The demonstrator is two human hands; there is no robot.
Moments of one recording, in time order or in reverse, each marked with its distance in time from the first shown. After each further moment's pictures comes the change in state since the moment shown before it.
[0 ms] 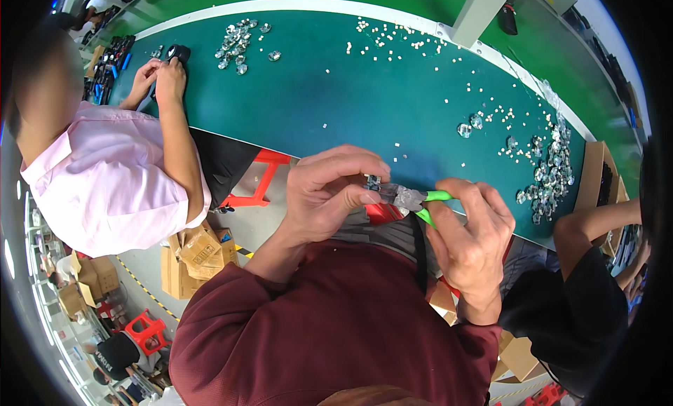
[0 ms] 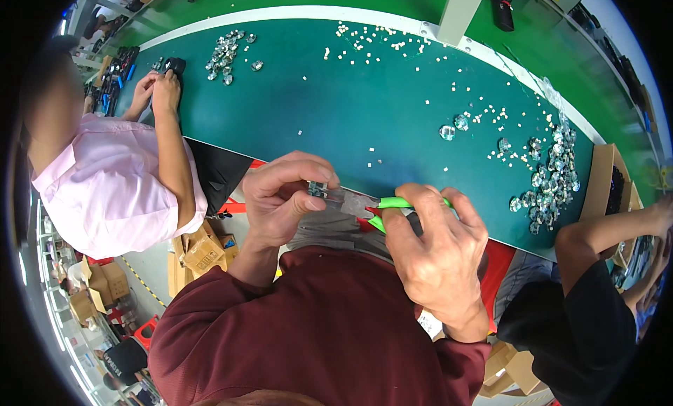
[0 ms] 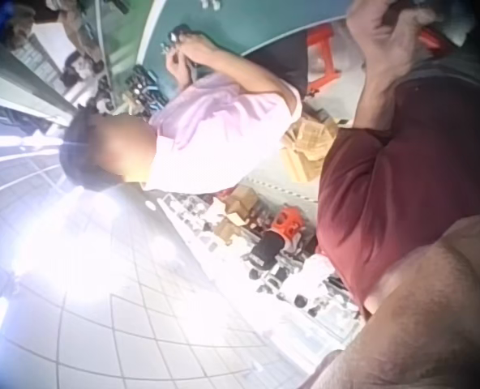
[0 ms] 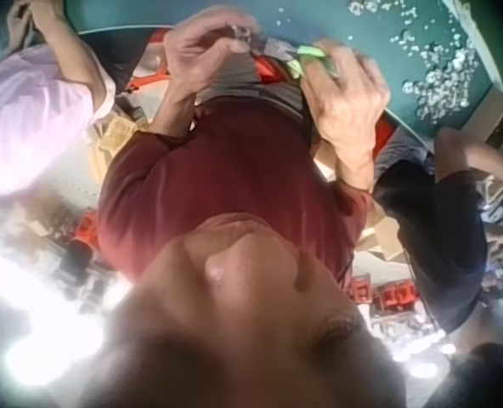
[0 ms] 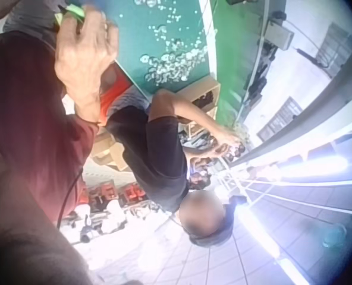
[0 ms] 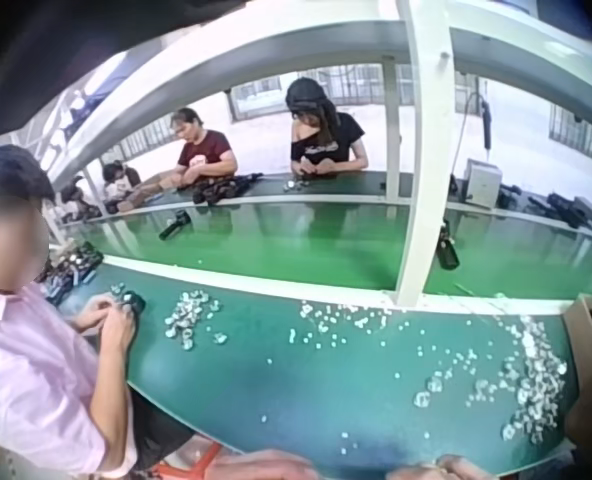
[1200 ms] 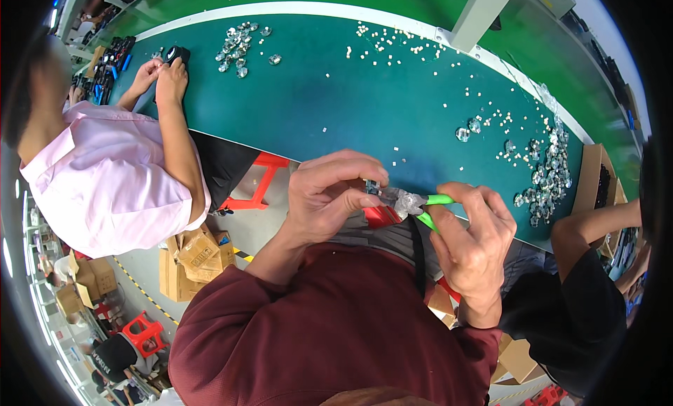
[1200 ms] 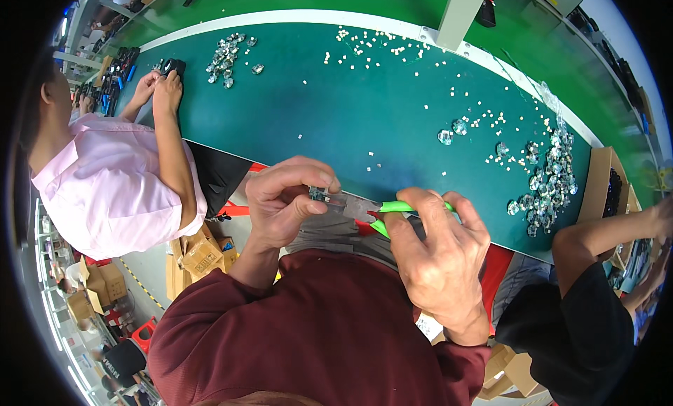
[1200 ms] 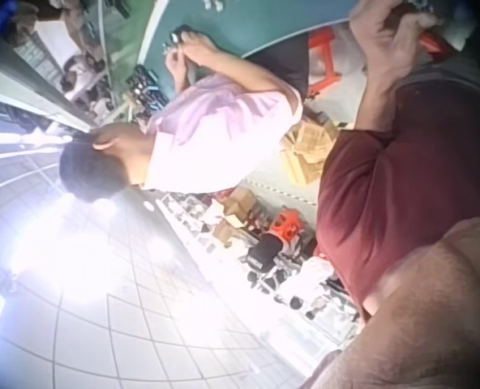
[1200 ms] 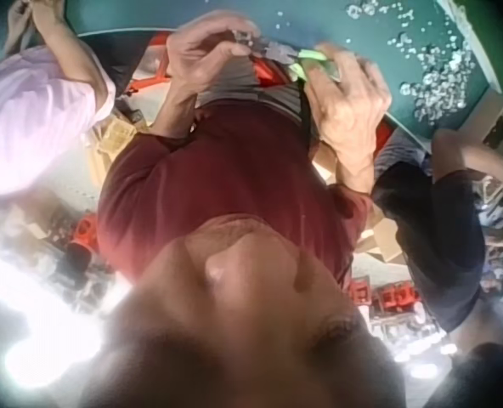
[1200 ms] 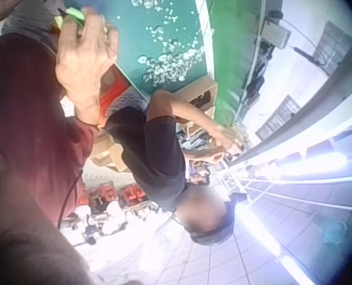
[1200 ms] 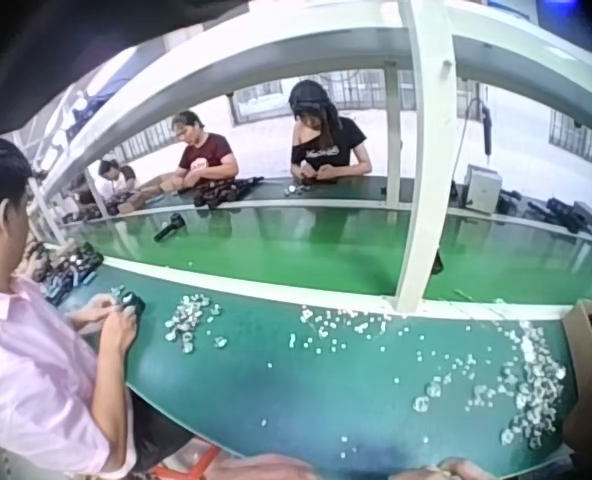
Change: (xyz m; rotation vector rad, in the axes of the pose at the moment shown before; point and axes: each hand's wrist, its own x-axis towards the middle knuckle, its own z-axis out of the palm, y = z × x) left_hand -0.002 -0.003 0.000 0.006 0.012 0.011; right_hand 0.001 0.000 -0.004 -0.004 0.013 -0.001
